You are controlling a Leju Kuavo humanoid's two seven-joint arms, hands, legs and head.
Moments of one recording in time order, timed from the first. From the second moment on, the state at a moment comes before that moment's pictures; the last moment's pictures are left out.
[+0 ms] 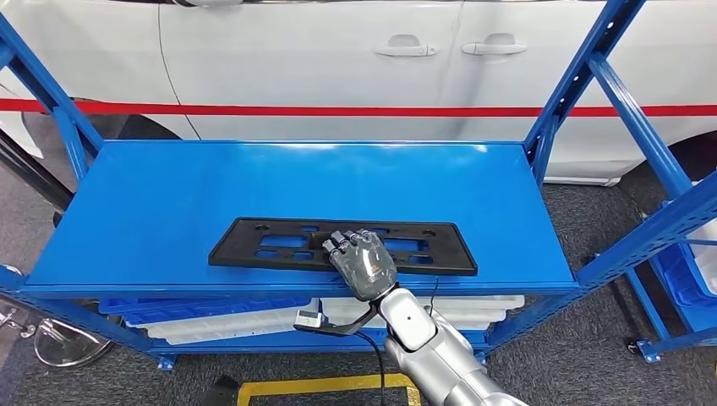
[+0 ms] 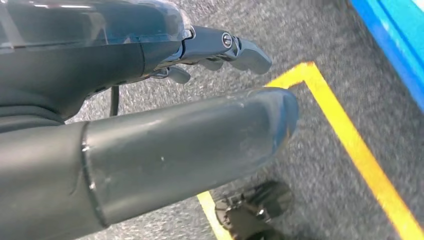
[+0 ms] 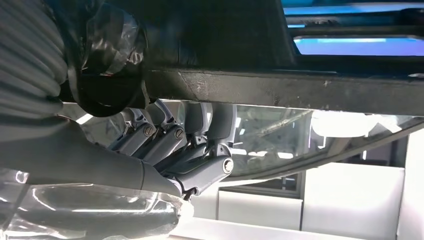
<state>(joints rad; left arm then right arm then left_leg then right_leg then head) -0.20 -0.15 0.95 -0.19 -1.13 0.06 -0.49 -0.47 0.14 0.54 -0.88 1.55 -0.69 0.06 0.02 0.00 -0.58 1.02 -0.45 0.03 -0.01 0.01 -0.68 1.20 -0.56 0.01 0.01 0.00</state>
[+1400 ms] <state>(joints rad) -0.18 -0.17 0.95 -0.19 -1.10 -0.02 -0.55 -0.67 0.18 0.75 -1.38 0.86 -0.45 -0.15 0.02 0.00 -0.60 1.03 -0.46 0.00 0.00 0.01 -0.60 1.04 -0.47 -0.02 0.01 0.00</state>
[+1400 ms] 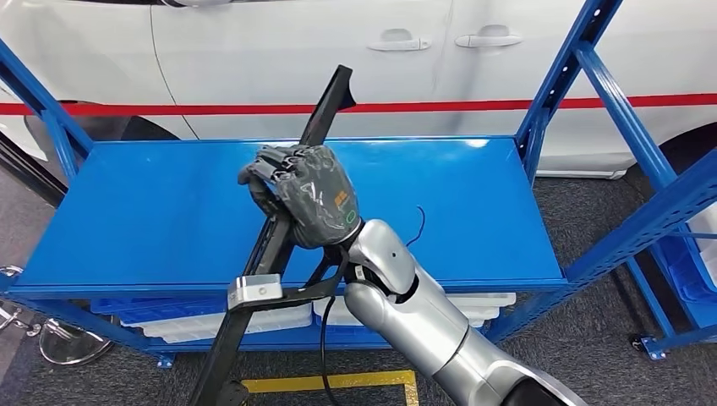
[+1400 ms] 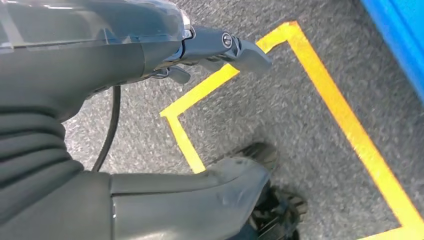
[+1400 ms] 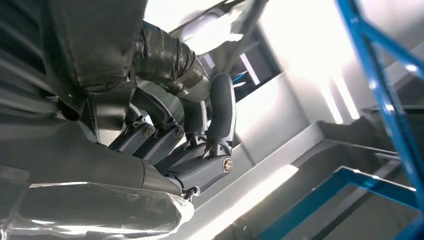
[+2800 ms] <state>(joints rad) -0.17 -0.20 0.98 -0.19 -1.02 -0.05 -0.40 -0.47 0.20 0.89 -1.36 0.59 -0.65 -0.39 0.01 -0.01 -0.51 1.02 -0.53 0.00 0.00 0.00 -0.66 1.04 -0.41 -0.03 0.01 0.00</state>
